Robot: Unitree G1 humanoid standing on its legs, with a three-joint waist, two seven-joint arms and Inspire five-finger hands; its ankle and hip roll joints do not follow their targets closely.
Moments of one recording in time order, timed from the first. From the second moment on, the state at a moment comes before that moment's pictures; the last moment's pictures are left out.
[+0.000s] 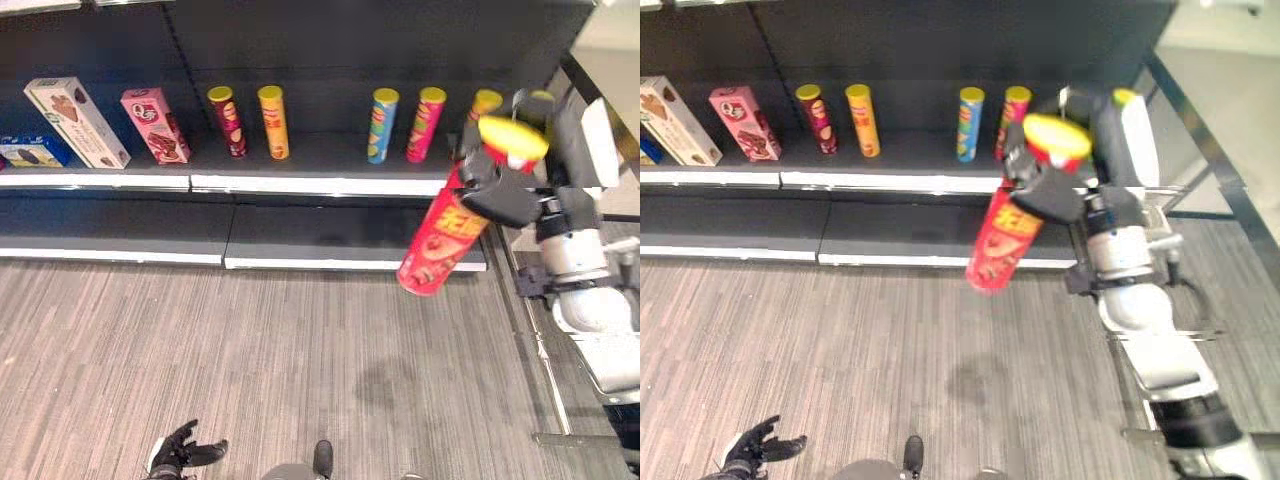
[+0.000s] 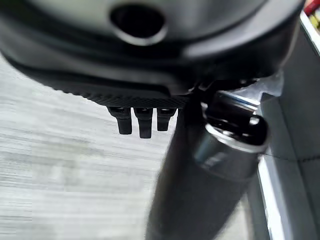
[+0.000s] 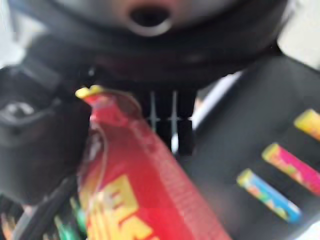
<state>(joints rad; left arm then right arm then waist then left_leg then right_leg) 0.11 0.32 -0.08 0.97 -0.25 -0.10 0.04 -0.34 -0.93 0.09 -0.20 0.13 -0.15 -0.24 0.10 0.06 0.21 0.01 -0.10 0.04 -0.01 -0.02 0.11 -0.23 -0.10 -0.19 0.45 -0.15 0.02</state>
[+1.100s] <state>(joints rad) 0.16 0.27 -0.07 0.90 -0.16 -0.08 0.01 -0.17 -0.69 -0.04 -0.32 -0.08 -0.19 -0.18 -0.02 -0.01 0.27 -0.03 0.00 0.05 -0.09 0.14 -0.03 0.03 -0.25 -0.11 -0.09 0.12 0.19</state>
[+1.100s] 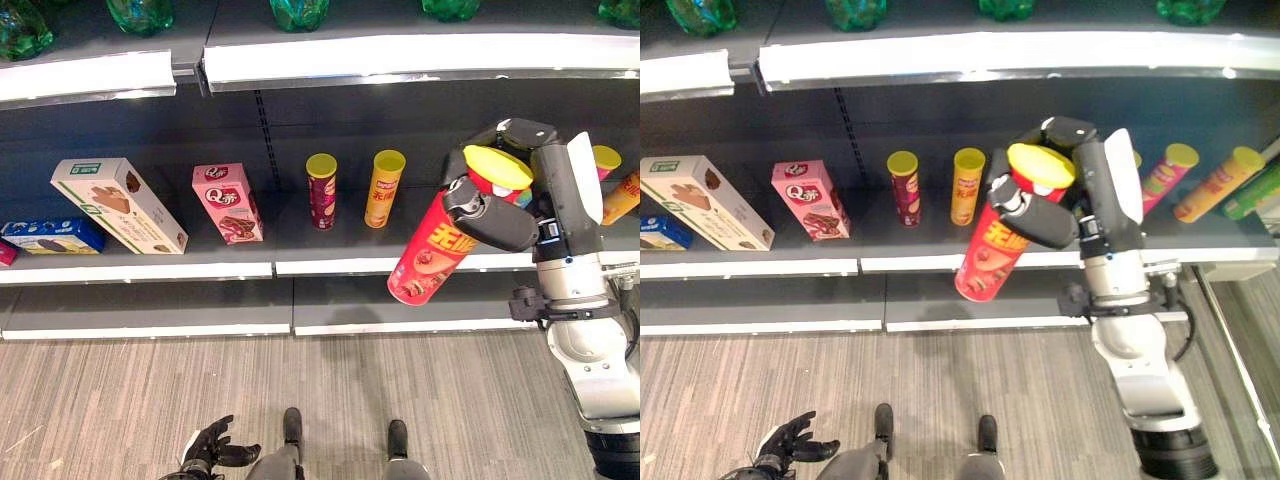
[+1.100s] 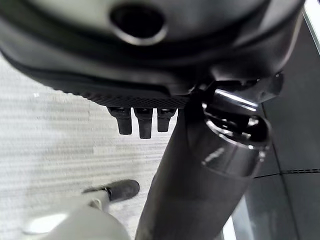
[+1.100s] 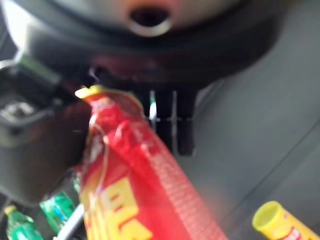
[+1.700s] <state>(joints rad) 0.16 0.26 -0.17 0.78 -0.16 -0.09 0.04 -0.34 -0.80 -0.02 0.11 -0.49 -0.03 -0.48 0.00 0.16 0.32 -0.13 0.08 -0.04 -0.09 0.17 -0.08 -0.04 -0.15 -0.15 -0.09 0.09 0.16</state>
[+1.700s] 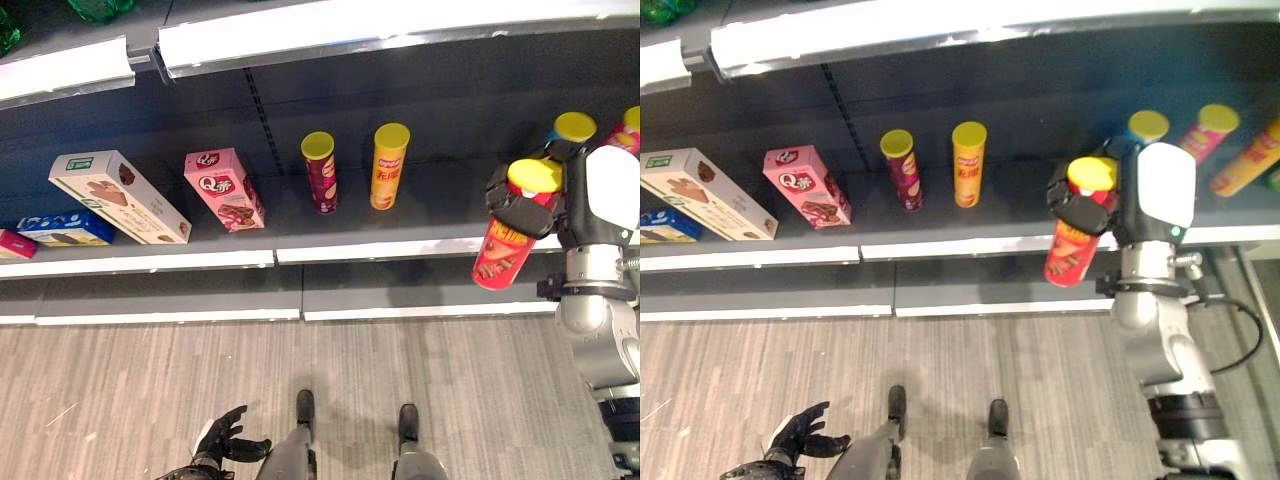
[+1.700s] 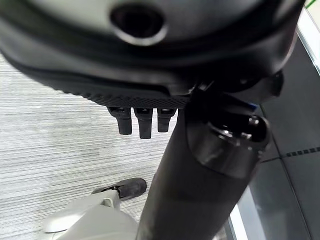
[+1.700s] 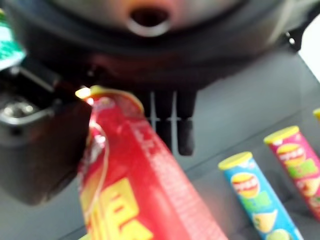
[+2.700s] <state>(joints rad) 0.10 0.30 -0.24 0.63 -0.24 -0.17 0.06 -0.82 -1.01 0.06 0.47 -0.54 0.13 -0.81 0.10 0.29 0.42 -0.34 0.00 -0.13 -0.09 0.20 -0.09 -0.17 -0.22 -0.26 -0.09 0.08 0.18</state>
